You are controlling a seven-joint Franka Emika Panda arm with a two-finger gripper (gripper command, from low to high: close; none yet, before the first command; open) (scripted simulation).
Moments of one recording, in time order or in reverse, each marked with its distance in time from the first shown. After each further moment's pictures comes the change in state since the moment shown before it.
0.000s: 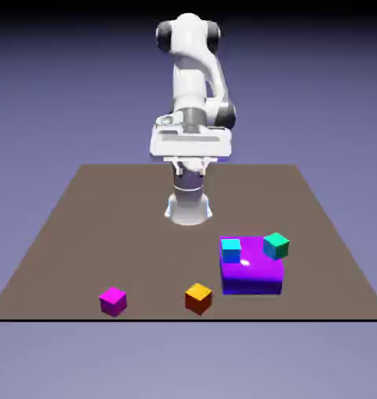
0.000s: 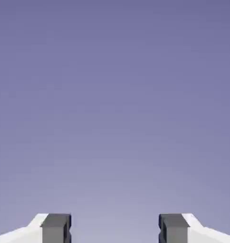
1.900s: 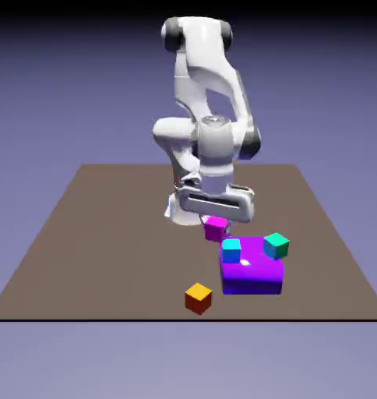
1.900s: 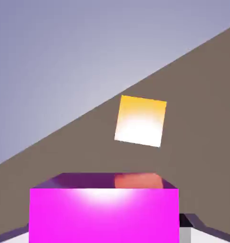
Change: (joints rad) arm -0.236 0.254 0.515 0.167 0.148 -0.566 0.717
